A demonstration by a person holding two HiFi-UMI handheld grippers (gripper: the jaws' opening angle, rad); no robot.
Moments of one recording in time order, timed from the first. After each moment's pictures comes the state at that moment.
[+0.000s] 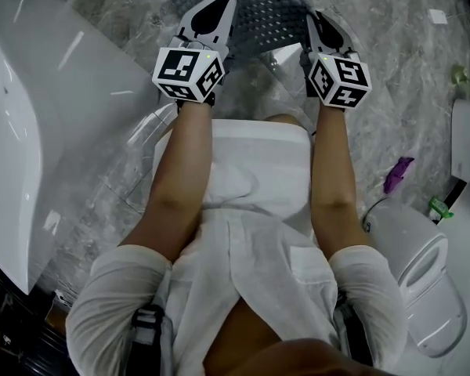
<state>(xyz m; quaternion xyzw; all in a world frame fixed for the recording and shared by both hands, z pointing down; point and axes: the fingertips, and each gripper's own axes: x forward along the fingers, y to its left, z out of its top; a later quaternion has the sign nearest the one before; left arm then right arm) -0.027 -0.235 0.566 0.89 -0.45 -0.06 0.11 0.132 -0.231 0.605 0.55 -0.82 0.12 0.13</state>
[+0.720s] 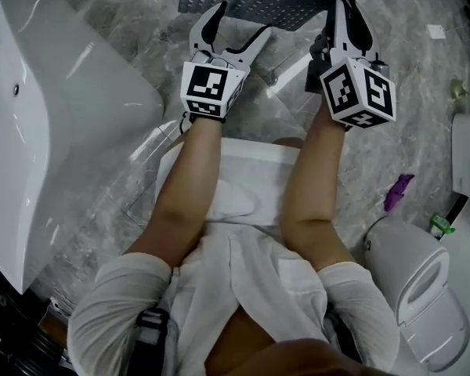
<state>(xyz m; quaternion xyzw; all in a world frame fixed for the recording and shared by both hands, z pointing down) 0.000 -0.229 0.547 0.89 -0.46 0.01 0.01 0.138 -0.239 0.448 0.61 -0.79 0.03 -0.05</state>
